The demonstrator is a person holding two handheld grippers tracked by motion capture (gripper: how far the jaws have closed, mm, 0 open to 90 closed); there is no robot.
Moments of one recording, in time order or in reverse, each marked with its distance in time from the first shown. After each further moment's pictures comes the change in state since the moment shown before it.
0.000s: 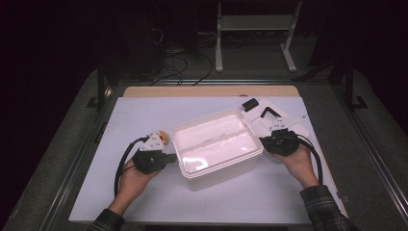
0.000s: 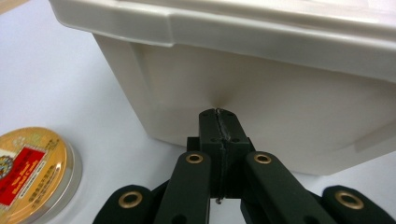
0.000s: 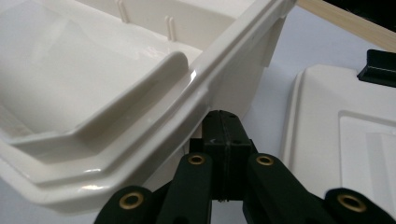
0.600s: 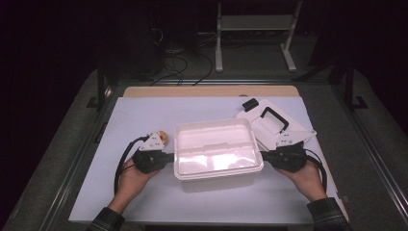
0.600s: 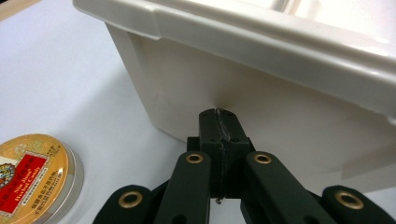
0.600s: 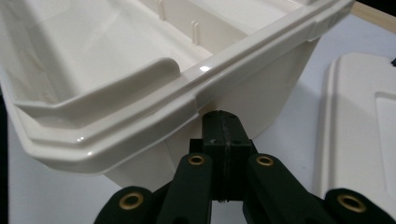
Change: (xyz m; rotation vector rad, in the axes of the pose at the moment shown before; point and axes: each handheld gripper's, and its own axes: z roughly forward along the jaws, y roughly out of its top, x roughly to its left) left arm 0.001 0.001 -0.001 -0.008 -0.010 0.023; right arm 0.035 -0.019 -0.026 -0.007 0.040 -0.023
